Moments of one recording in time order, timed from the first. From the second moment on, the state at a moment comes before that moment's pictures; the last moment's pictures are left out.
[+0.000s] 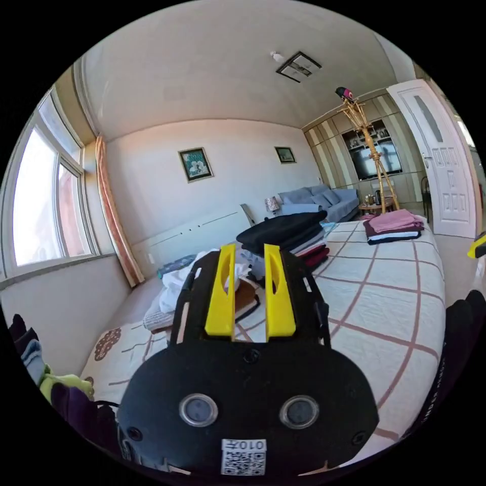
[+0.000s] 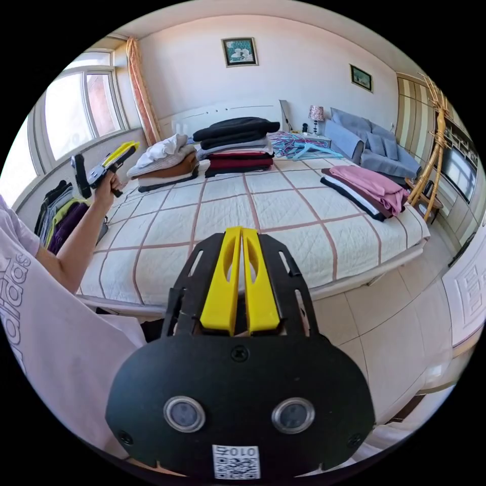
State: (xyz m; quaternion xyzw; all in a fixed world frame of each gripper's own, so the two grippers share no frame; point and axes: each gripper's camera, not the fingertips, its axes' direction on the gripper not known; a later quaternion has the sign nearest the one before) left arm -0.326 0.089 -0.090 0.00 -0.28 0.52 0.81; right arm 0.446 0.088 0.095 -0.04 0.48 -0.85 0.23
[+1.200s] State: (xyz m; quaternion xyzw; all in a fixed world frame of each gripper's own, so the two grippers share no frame) left arm -0.221 -0.148 -0.121 0.00 -0.11 0.54 0.83; right arm 0.476 0.124 -0.014 -0.08 0.46 -0.85 0.25
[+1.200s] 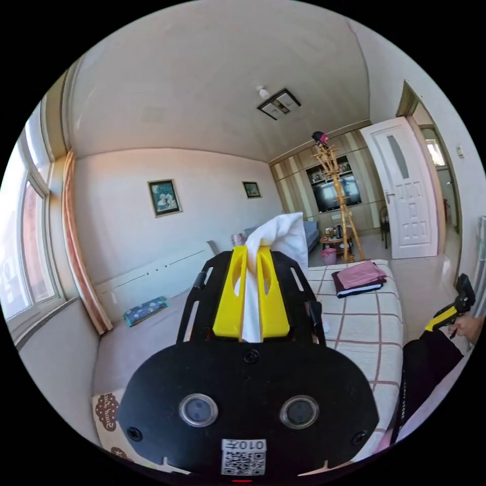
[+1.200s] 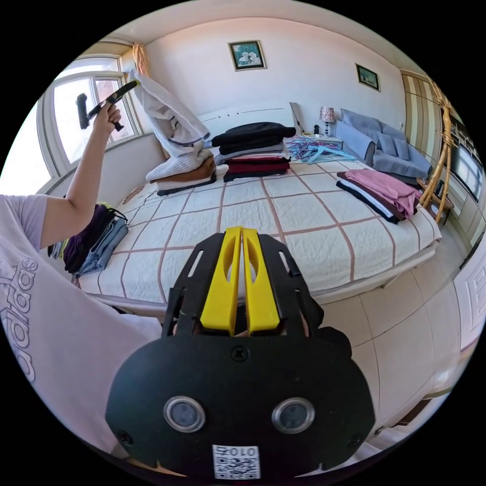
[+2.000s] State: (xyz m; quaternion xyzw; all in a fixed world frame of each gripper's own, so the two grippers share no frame) left arm -0.165 -0.066 -0.084 -0.10 0.18 0.55 0.81; right arm 0.585 0.173 -0.036 0.06 0.44 -0.90 0.02
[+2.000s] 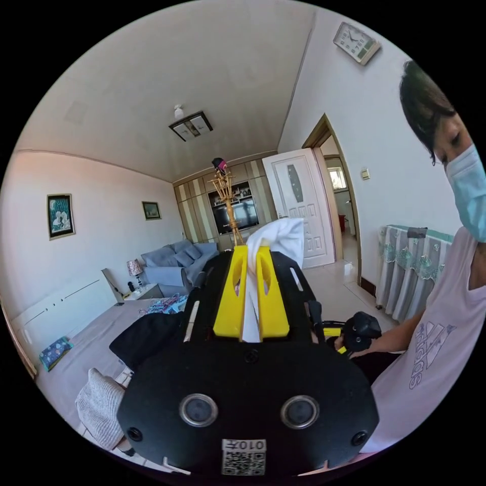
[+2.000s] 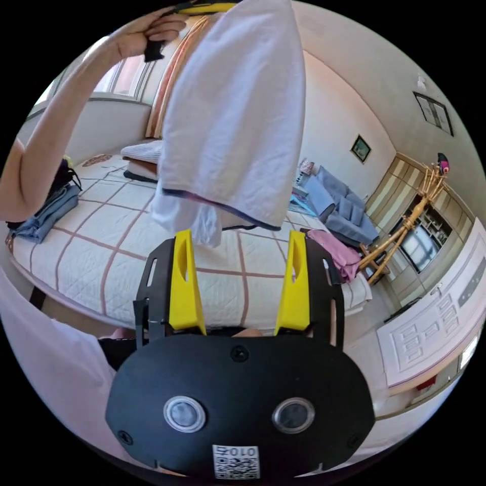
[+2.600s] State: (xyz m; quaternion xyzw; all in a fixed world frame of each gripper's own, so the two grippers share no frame) left arm -0.255 -0.188 -0.070 -0.08 0.08 0.48 0.87; right arm 0.449 0.284 -0.102 -0.01 0.25 -0.96 0.13
